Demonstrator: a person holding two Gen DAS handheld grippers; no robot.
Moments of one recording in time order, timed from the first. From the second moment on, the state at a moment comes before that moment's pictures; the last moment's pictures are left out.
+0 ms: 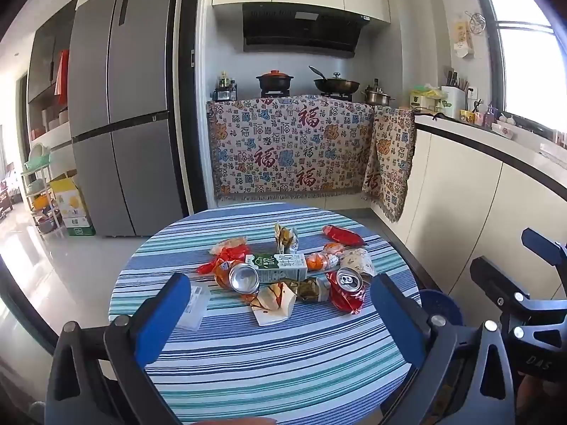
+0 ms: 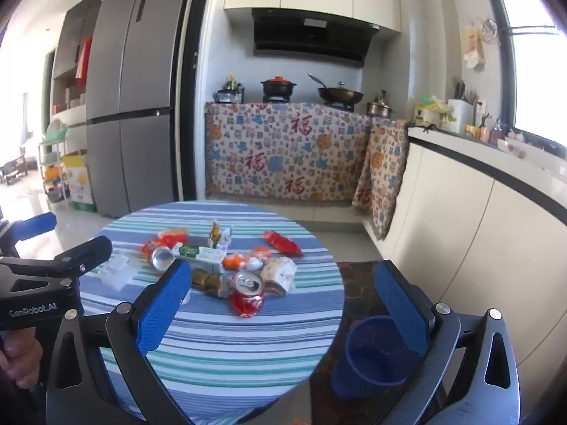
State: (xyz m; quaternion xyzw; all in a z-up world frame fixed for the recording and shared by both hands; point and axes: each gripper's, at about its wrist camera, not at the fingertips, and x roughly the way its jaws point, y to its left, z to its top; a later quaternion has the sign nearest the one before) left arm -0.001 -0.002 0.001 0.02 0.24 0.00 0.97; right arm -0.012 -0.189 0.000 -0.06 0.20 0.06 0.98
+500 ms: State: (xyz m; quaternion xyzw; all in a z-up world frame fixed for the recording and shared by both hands) left arm -0.001 0.004 -0.002 0.00 0.25 0.00 0.97; right arm -0.019 -0.191 0.005 -0.05 0.19 0.05 0.98
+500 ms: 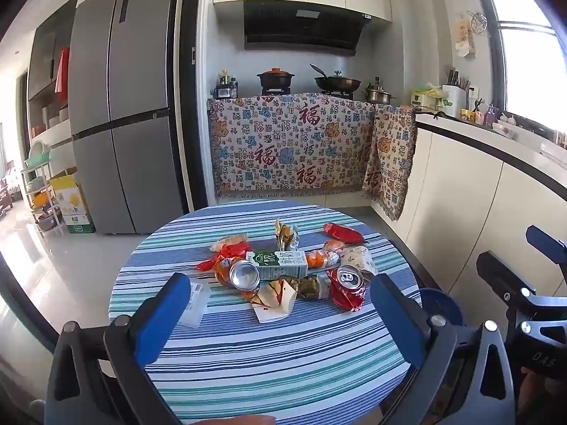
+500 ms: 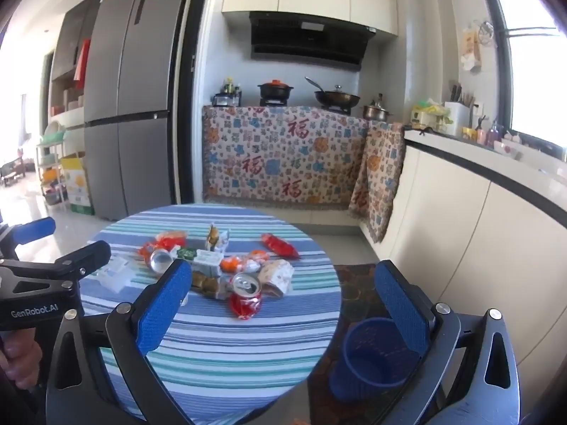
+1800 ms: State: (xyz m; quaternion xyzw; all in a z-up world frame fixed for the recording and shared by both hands) left arm -0.004 -0.001 -0.003 0.00 0.25 0.00 0.97; right arm -0.021 -0.192 0.005 -0.05 0.18 0.05 0.98
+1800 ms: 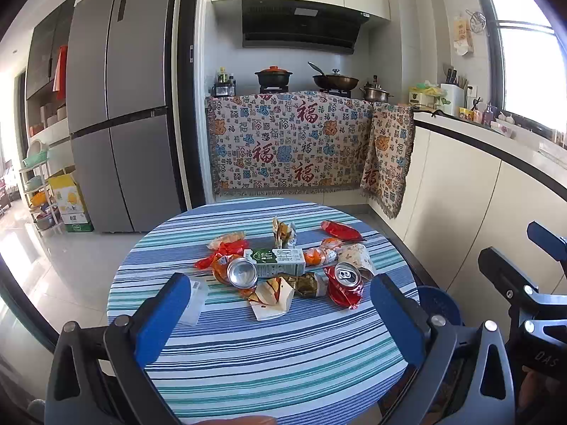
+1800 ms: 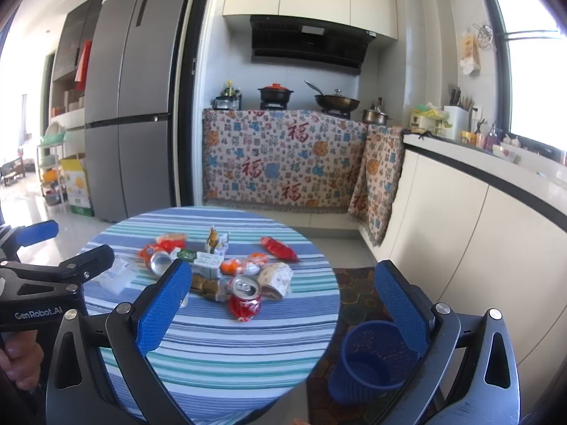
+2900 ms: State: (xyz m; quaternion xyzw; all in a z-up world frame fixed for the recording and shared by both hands) left arm -0.007 -0.007 -0.003 0.00 0.25 -0.01 0.97; right arm -0.019 -0.192 0.005 -0.05 0.18 0.06 0.98
